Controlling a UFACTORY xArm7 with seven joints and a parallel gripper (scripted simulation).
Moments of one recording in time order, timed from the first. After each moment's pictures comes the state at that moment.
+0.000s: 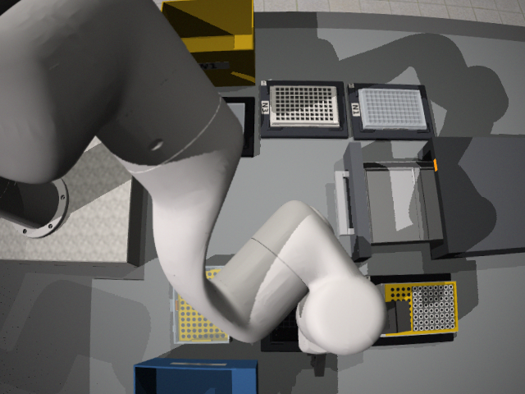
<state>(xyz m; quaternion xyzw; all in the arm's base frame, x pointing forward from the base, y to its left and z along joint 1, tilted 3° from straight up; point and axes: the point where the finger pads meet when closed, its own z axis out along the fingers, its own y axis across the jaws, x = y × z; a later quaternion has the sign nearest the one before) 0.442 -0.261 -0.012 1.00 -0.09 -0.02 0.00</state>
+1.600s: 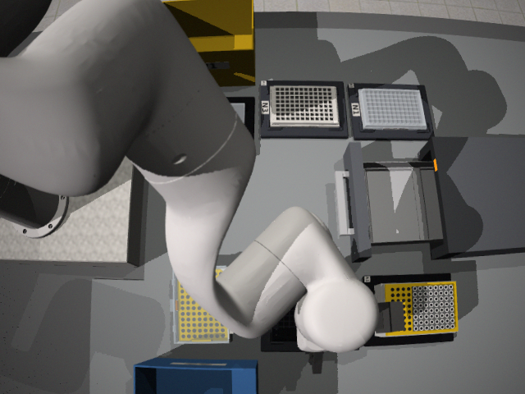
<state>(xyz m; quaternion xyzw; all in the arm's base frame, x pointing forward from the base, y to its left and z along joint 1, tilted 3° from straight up) 0.440 -0.261 -0.039 1.00 -0.09 -0.02 0.00</state>
